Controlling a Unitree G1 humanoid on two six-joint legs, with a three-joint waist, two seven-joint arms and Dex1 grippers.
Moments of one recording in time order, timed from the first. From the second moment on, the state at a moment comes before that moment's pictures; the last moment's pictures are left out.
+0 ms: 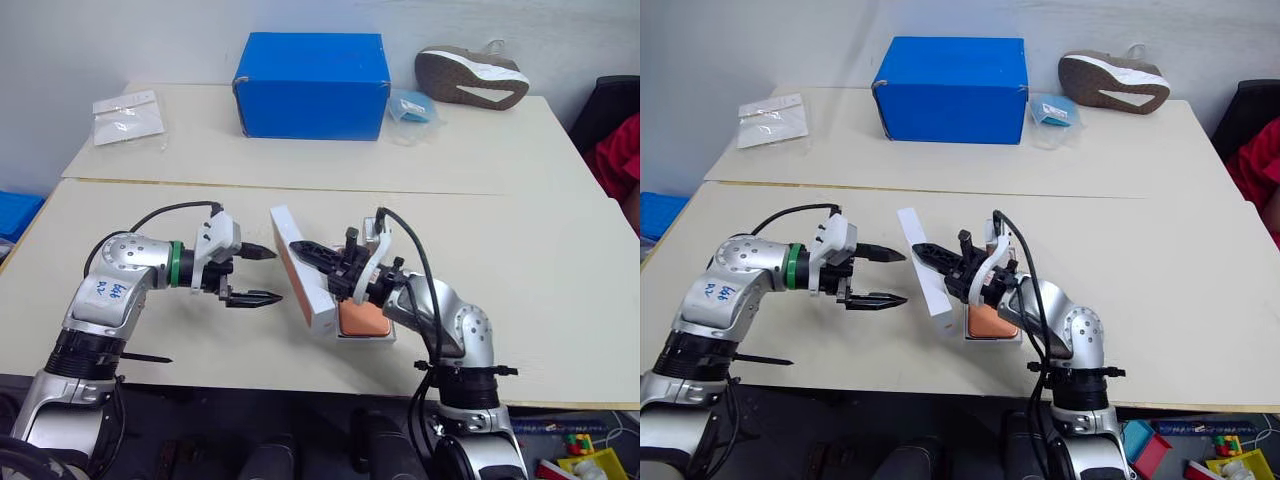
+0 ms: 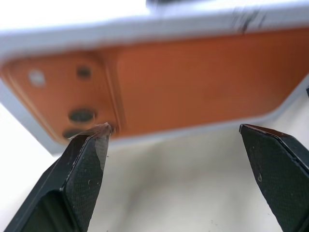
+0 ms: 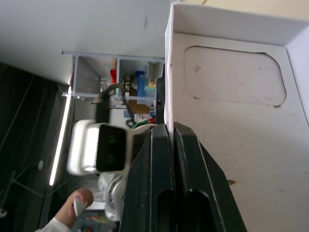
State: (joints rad) left arm -0.54 0.74 -0.08 0.02 -0.35 0.42 -1.19; right arm -0.46 0.01 -0.05 -0.05 1.86 0.89 -0.49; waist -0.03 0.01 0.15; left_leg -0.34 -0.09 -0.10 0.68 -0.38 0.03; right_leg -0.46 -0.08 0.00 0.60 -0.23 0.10
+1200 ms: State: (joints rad) left arm -0.59 0.56 -0.22 0.13 -0.24 0.35 -1.16; right arm -0.26 -0.34 -0.01 -0.39 1.60 0.95 -0.22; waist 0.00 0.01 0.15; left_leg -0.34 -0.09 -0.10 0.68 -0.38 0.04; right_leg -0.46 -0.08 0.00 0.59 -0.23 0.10
